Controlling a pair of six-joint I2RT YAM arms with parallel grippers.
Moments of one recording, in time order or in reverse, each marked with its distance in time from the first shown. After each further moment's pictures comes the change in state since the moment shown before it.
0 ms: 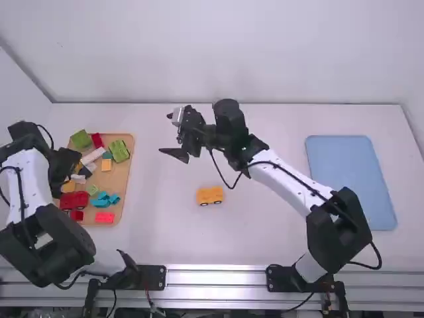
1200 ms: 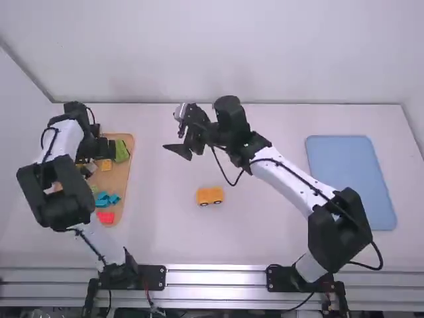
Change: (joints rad) left arm -0.253 0.397 0.166 0.112 -0.045 0.840; right arm -0.016 0.000 0.035 -0.116 0.073 -0.008
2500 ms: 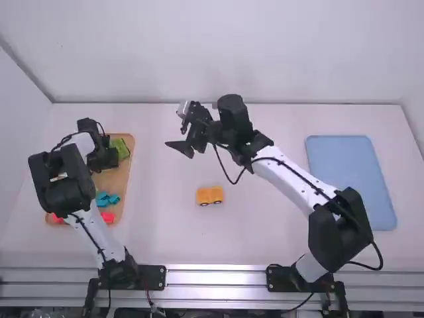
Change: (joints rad) left arm 0.011 0.148 -0.158 0.337 0.066 0.013; right arm -0.013 0.000 0.001 0.000 0.000 0.034
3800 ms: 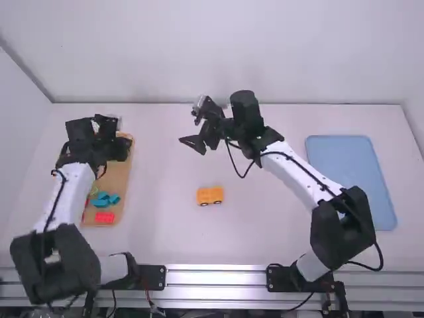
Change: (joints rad) left arm -0.127 -0.719 -0.384 0.222 0.428 0.113; right arm -0.093 0.000 0.000 -0.108 -0.060 0.044
